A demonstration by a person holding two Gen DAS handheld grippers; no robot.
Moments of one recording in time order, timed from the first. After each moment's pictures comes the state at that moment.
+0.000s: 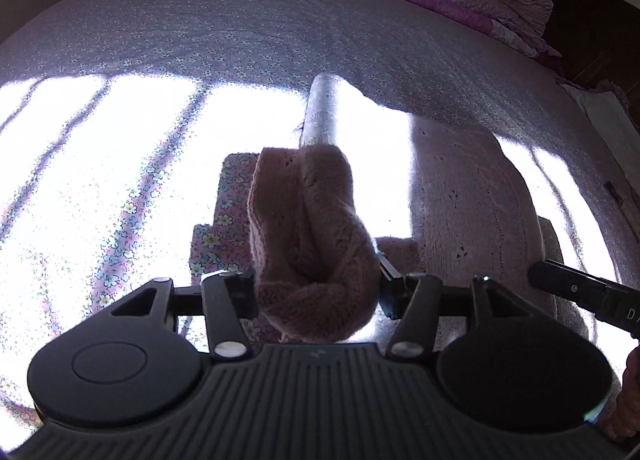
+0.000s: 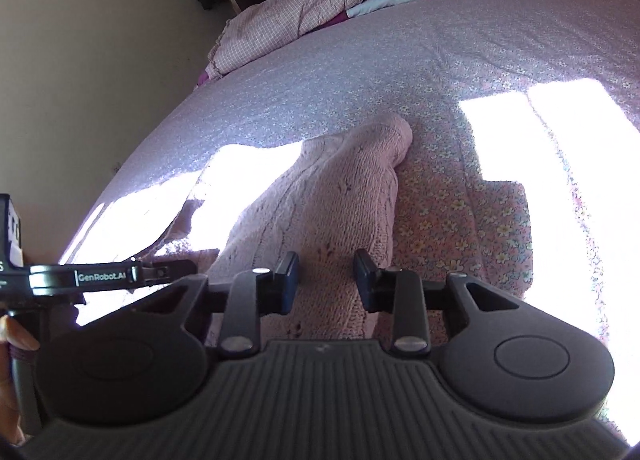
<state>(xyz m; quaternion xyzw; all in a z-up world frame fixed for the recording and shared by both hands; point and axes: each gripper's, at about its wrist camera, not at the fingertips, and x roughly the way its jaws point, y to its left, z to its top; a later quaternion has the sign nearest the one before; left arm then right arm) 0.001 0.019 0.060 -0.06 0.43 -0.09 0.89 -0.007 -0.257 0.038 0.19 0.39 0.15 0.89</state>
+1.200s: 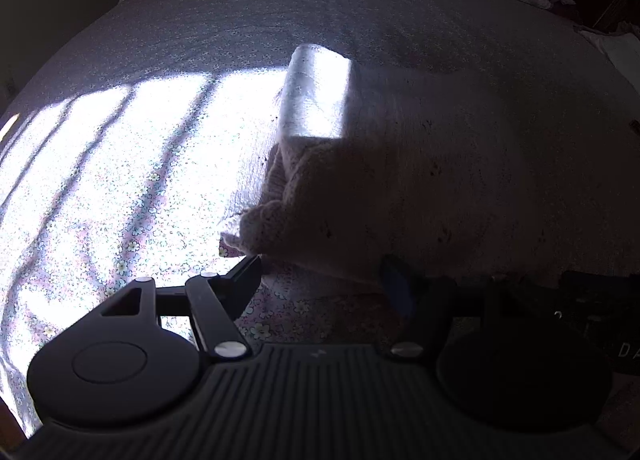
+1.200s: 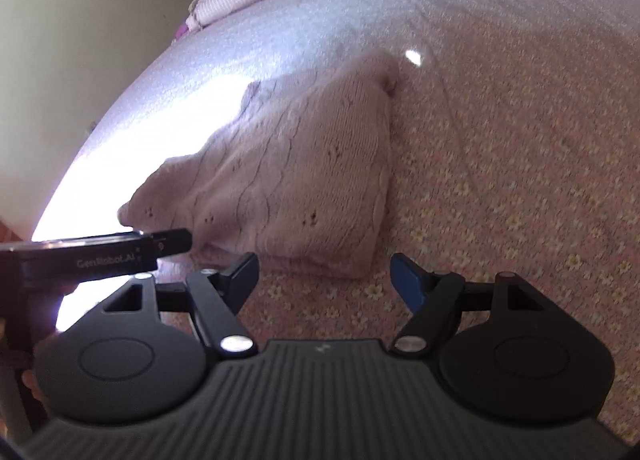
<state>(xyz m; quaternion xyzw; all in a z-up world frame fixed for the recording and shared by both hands) -0.047 -0.027 0.070 0.03 0.45 -0.04 0.89 -0.041 -0.235 0.033 0.16 0.46 0.12 0.87</state>
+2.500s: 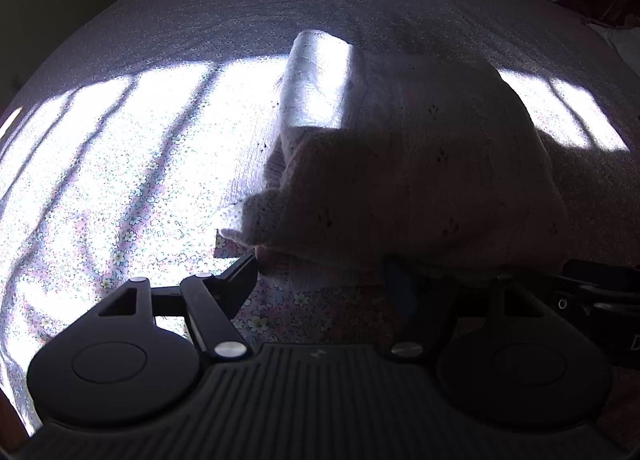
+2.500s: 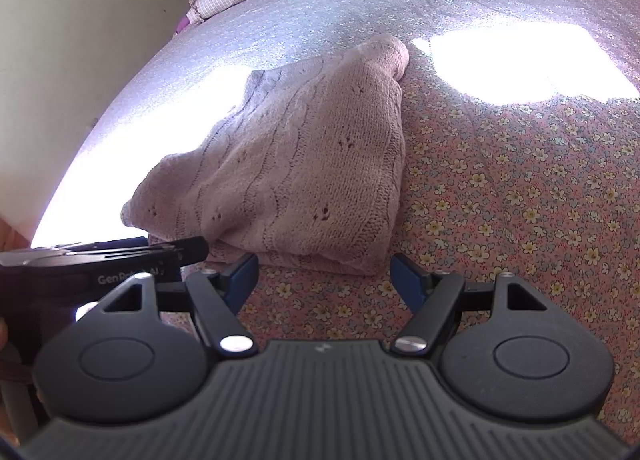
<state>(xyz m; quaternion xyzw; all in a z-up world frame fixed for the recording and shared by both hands) -0.043 -0.031 0.057 0.03 0.46 -0.03 0.89 -0.039 -0.226 0.031 0.16 0.46 0.12 0.86</state>
